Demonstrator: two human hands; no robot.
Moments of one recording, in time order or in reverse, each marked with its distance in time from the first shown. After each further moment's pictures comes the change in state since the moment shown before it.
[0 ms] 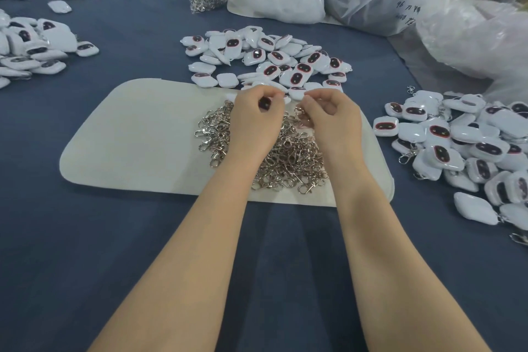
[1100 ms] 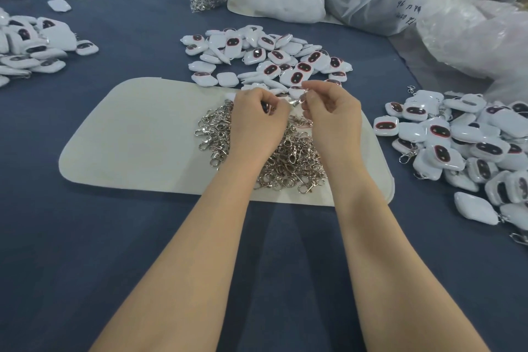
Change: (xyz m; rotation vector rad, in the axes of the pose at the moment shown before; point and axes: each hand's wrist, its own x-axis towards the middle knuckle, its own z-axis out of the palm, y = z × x) left_hand 0.003 -0.005 0.003 0.099 0.024 0.002; right_hand -0.002 -0.002 0.005 -0.109 0.017 -0.123
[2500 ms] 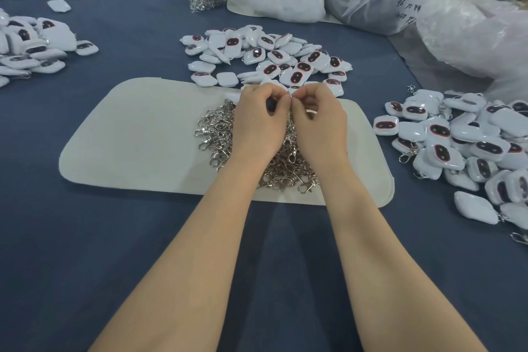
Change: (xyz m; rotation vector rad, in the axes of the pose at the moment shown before) left_hand -0.002 -0.001 0.002 0.058 0.024 0.165; right_hand -0.005 0.005 0.010 -0.158 -0.064 -0.152
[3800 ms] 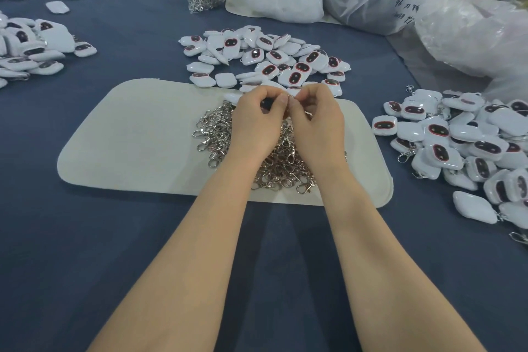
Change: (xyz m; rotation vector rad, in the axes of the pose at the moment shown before) left_hand 0.001 0.001 0.000 -0.179 -0.039 -0.096; right_hand -0.001 0.000 -0.001 0.003 -0.003 -0.028
